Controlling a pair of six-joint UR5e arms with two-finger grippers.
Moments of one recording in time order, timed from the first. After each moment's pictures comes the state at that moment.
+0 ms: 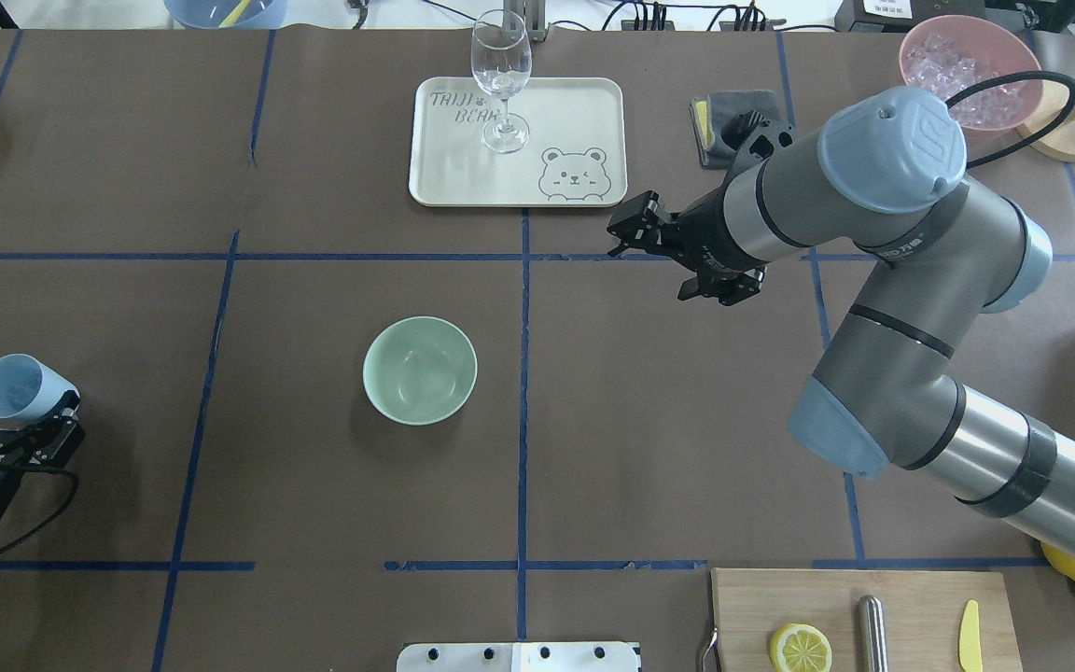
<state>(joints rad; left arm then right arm) -0.11 -1.28 -1.49 -2.83 -0.47 -1.34 0.71 -1.10 1.83 -1.20 2.02 1.65</state>
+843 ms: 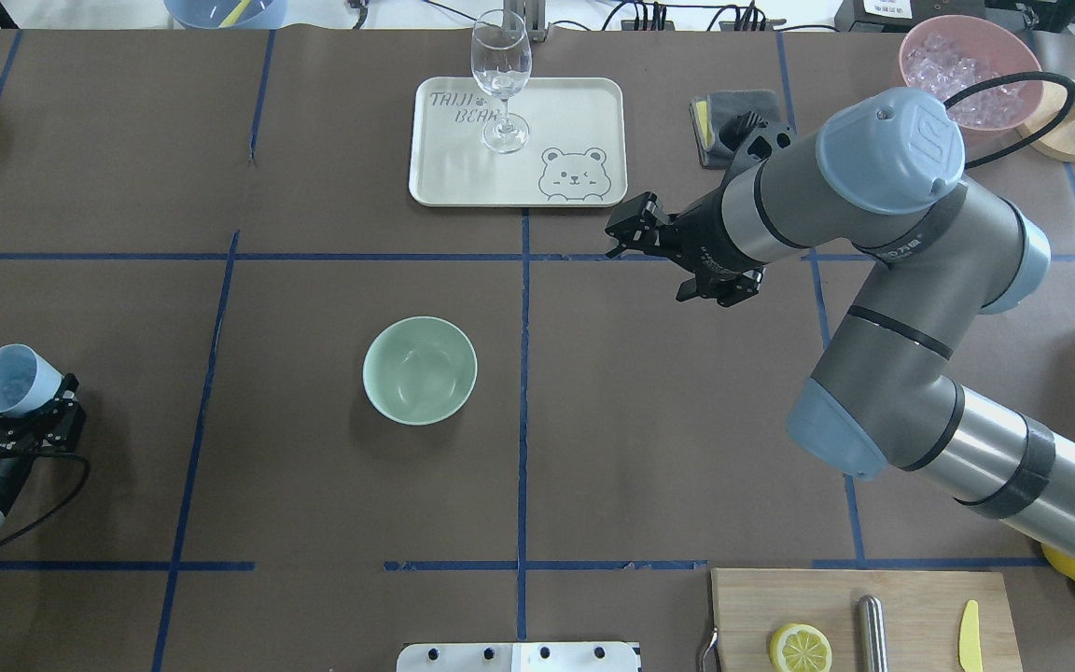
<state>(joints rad) -0.16 -1.33 -1.45 -2.84 -0.50 -1.28 0.70 -1.10 1.83 -1.20 2.02 1.65</state>
